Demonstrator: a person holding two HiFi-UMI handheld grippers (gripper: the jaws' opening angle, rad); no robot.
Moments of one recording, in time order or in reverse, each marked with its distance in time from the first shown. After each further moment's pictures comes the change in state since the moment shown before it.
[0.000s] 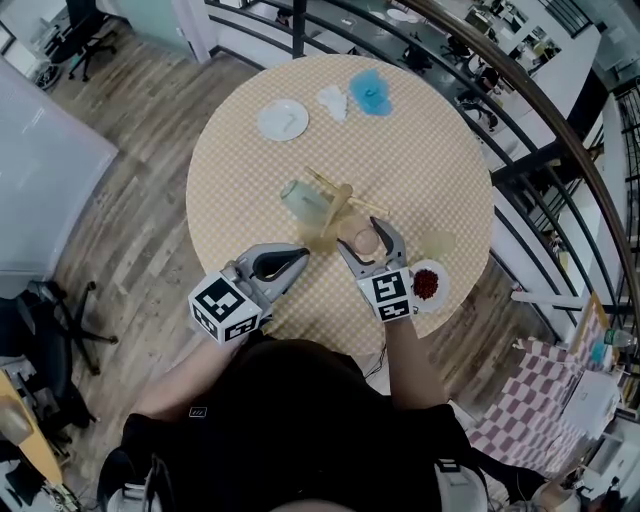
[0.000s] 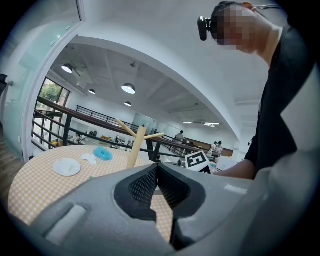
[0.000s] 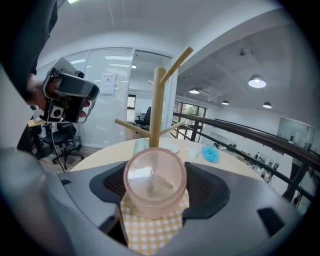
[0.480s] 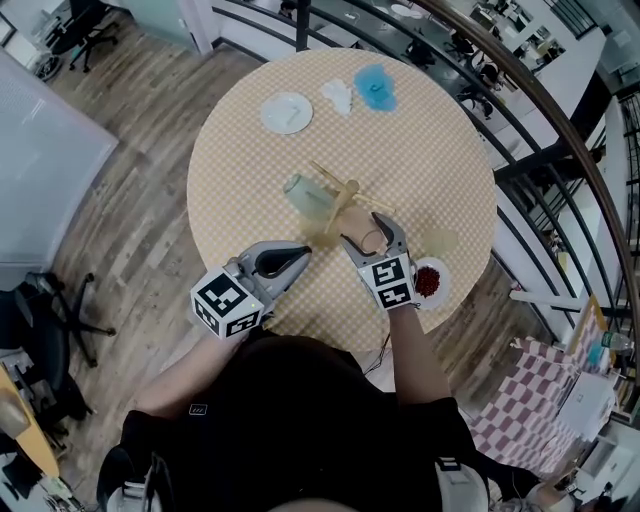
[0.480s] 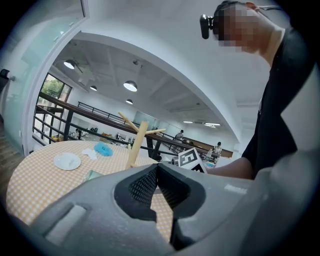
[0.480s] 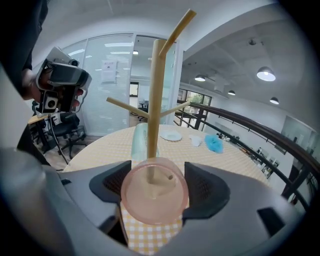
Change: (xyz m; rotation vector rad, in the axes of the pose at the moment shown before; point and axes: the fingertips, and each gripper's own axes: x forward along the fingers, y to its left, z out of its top) left arm 0.001 0.001 -0.011 -0.033 0.020 -0.003; right arm 0.016 -0.005 -0.028 -0.024 0.156 0.041
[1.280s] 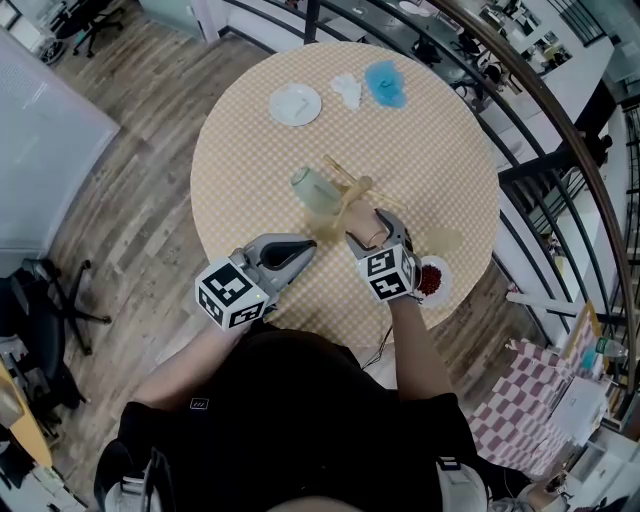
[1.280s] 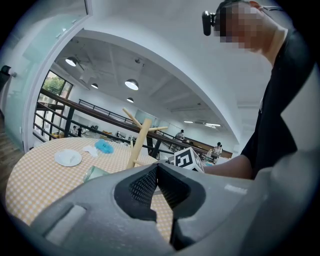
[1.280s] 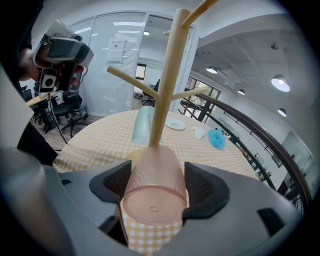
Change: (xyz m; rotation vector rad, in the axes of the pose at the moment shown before) left arm -0.003 0.009 -0.009 -0.026 0.013 -0.004; right arm 0.017 0.004 -0.018 -0.149 0.184 -0.008
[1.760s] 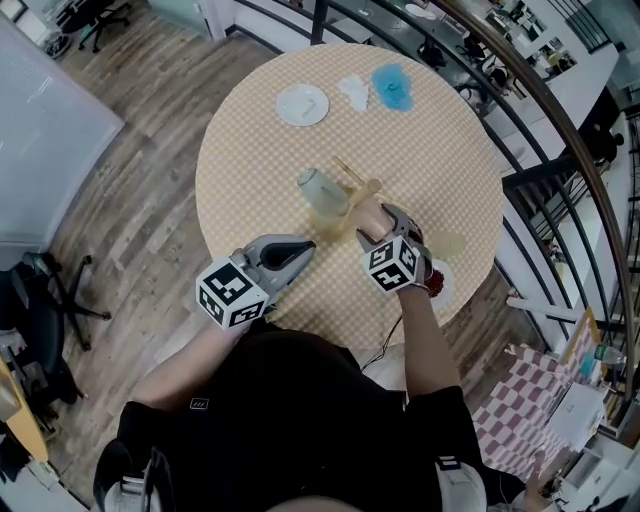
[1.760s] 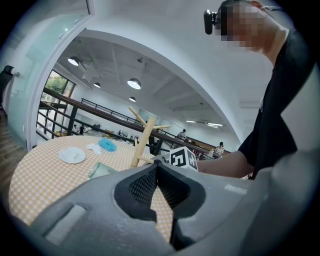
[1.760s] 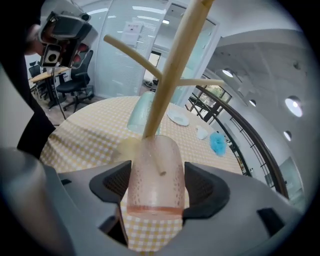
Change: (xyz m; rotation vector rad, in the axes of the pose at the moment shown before) left arm -0.008 0.006 -0.008 -0.013 0.011 0.022; right arm 0.018 -0.015 -0.013 -0.198 0.108 -0.006
